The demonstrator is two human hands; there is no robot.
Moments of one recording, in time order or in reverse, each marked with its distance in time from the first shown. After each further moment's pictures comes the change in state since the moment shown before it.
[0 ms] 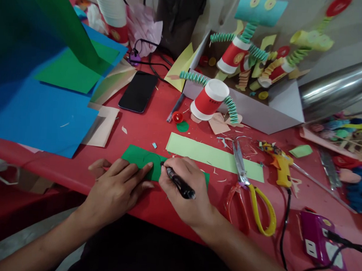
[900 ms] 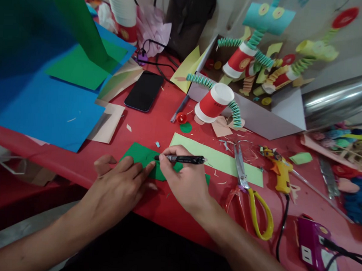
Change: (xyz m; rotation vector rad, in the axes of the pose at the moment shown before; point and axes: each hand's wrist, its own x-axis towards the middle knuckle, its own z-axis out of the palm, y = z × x) left_hand 0.008 0.014 -0.017 0.166 -0.207 -0.044; right_hand 0.026 -0.010 0.000 0.157 -0.001 0.120
